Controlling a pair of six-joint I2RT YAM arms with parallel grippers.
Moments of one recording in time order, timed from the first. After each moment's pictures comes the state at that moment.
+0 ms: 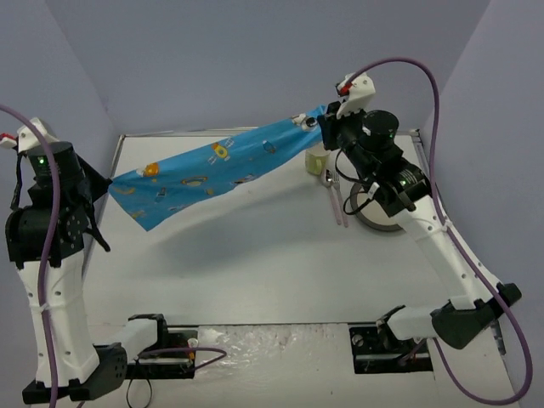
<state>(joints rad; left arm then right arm) 0.05 1.10 1.80 -1.18 -0.34 -0.52 0.54 1.36 1.57 -0.27 0.16 0.00</state>
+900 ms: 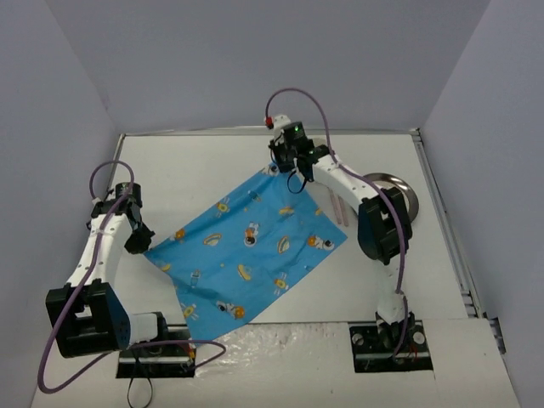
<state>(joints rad) 0.12 1.24 1.00 -1.01 -0.29 -0.63 0.51 2.04 1.76 -0.32 0.01 -0.02</state>
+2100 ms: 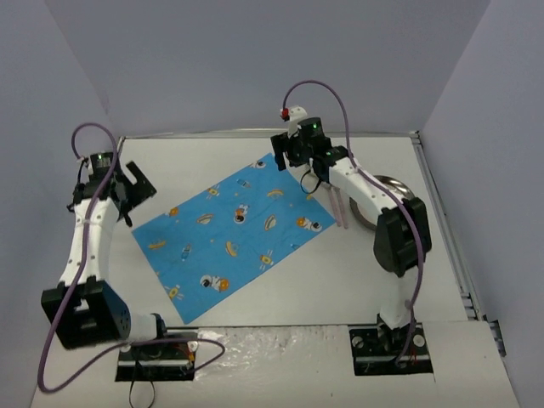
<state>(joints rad) 0.20 1.36 1.26 -0.81 -0.10 -0.50 0.47 1.97 1.67 -0.24 -0.02 0.00</state>
